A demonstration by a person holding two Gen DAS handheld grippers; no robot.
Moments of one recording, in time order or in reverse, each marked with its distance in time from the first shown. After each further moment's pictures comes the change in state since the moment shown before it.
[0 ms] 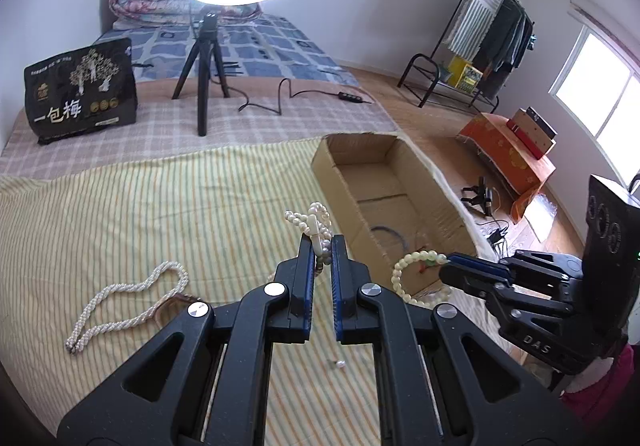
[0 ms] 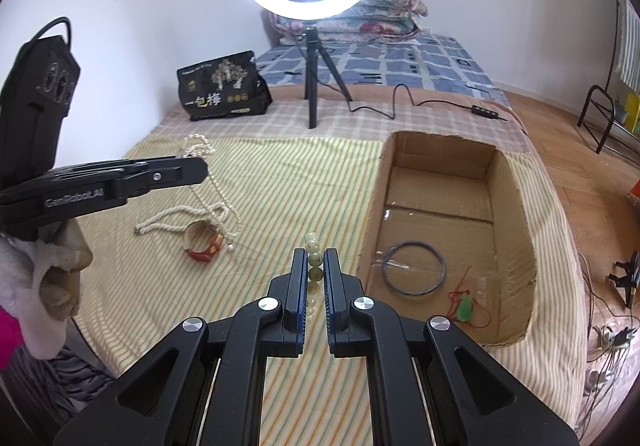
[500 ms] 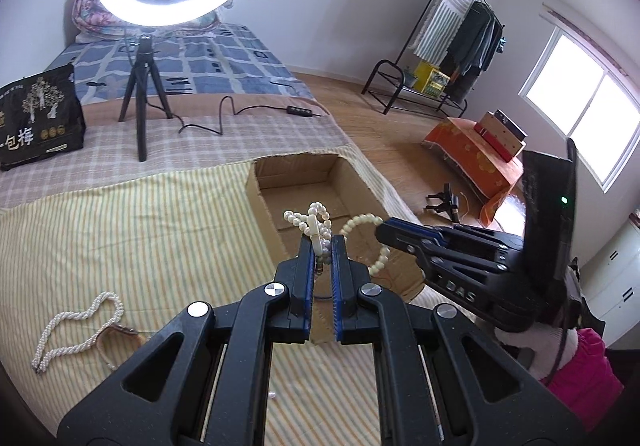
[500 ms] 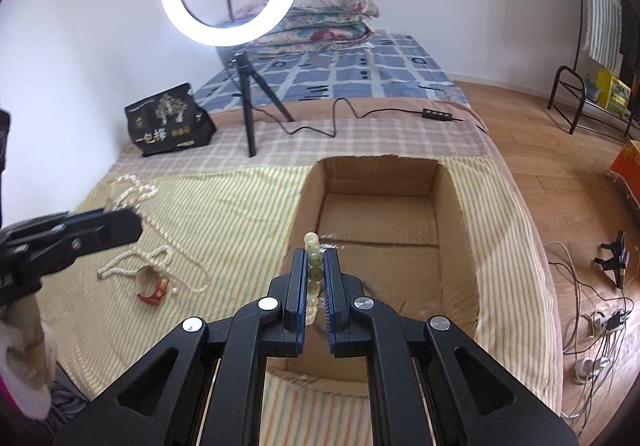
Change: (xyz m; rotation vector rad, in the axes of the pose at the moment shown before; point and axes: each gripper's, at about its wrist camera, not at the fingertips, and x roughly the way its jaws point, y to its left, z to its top) left arm 0.015 -0.056 0.024 0.028 -0.021 -0.112; right arm 0.008 -0.068 0.034 0.108 -0.027 -0.085
